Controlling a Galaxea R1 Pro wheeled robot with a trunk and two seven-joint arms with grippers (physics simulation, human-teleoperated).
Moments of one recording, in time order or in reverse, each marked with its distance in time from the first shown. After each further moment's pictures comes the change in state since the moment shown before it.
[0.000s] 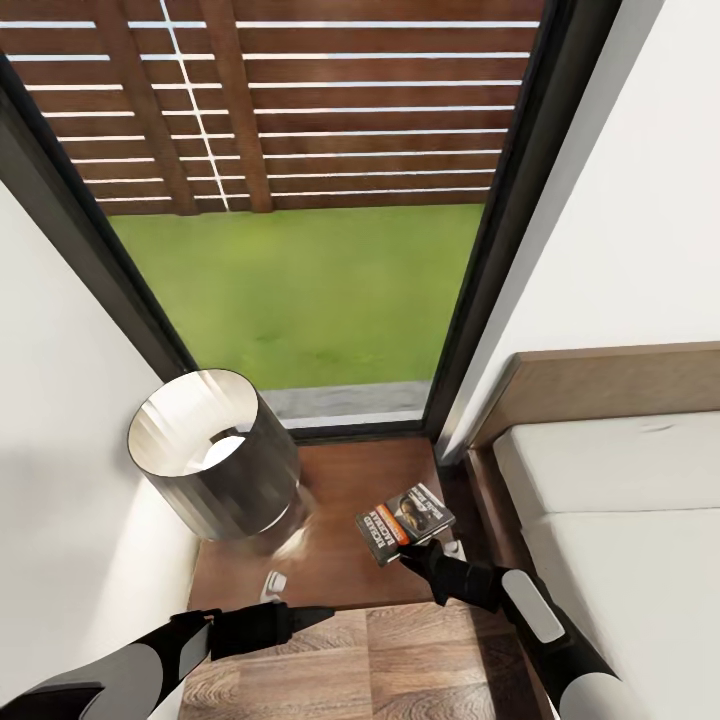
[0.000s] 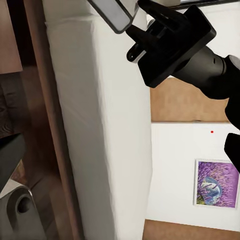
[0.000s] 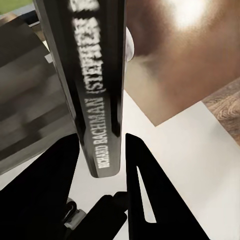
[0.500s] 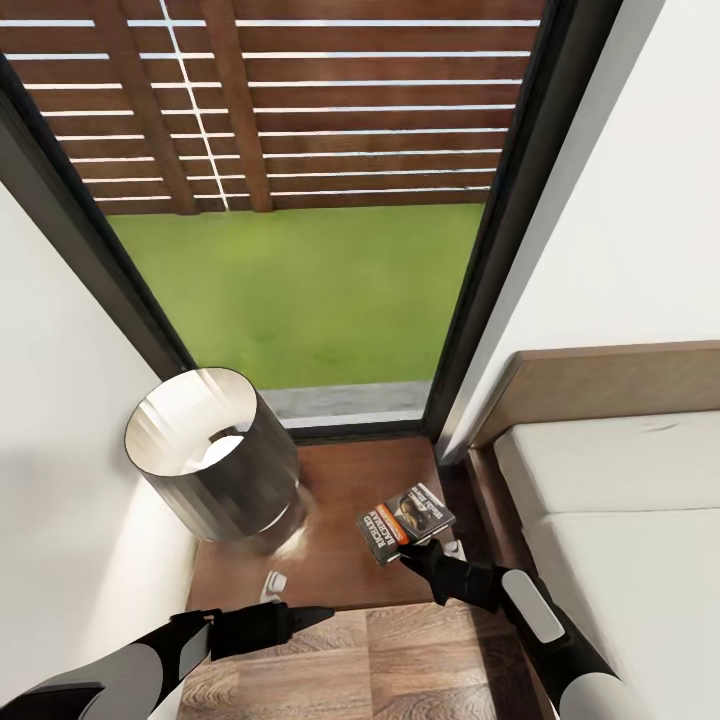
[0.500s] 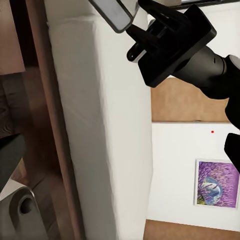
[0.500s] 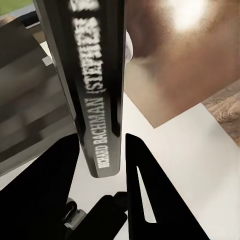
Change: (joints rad) left arm 0.000 0.000 0.000 0.000 0.000 0.000 0.000; right arm 0.000 0.000 0.000 -0.001 0.000 0.000 0.001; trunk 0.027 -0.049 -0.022
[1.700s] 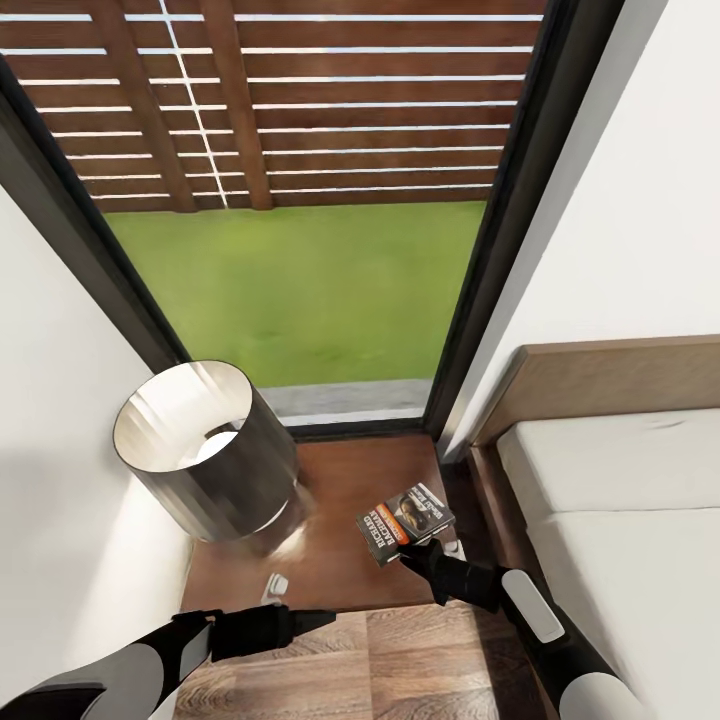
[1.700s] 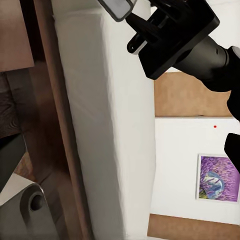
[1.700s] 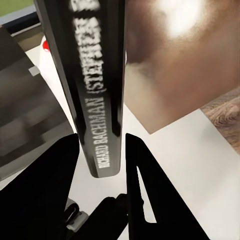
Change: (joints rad) left arm 0.000 -0.002 -0.025 0.000 -0.002 0.000 0.000; right arm 0.000 0.000 0.000 -0.001 0.000 0.000 -0.001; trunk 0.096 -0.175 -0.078
